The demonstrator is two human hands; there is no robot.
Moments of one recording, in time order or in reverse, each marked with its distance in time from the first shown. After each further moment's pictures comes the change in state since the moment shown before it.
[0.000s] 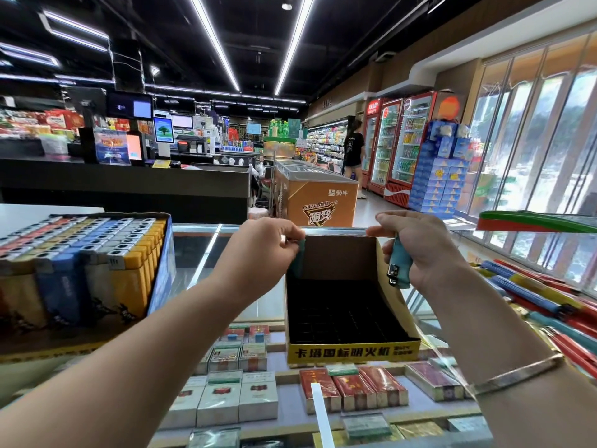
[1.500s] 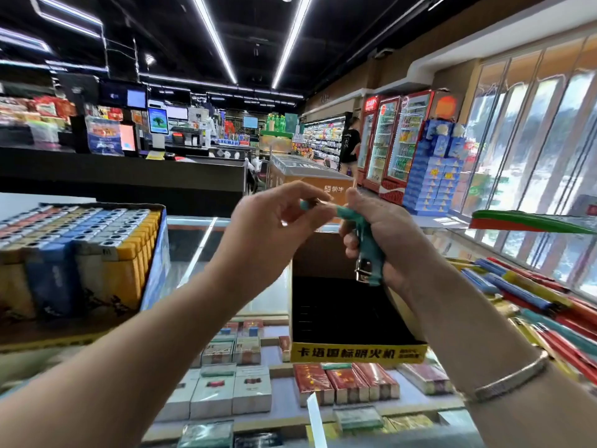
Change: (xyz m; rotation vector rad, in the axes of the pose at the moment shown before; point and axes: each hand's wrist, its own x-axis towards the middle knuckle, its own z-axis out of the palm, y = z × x) left_hand -0.007 0.028 -0.012 -0.376 0.123 0.207; right_hand -0.018 -0.004 0.021 0.187 -0.380 -0.019
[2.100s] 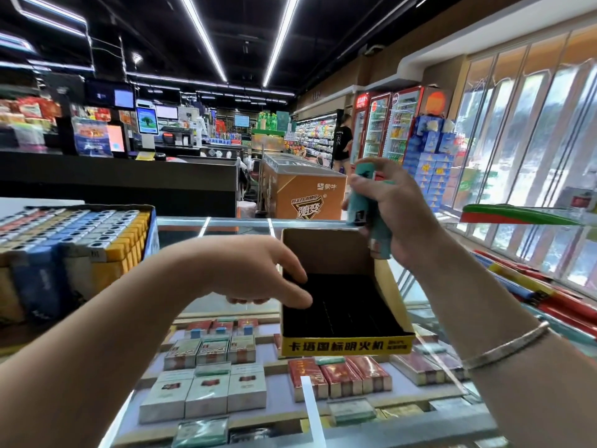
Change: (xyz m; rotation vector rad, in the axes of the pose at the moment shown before) left_hand 0.006 0.006 -0.016 0.367 -0.908 -0.577; right_hand 0.006 -0.019 -0.014 -0.218 0.065 -0.226
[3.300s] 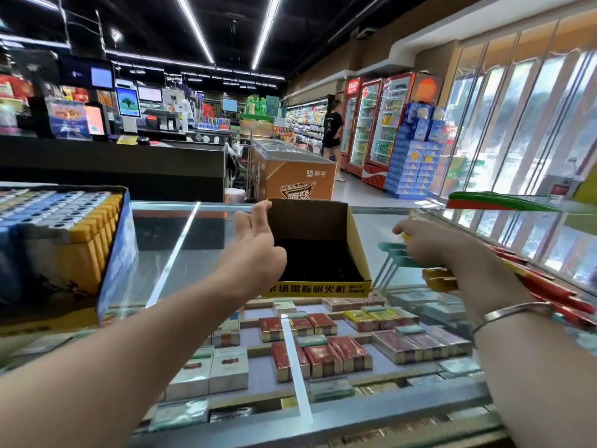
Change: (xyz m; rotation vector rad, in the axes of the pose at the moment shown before) left_hand 0.059 -0.015 0.054 -0.267 0.661 0.006; right_hand 0.011 0.046 -0.097 -1.369 -0.149 0.467
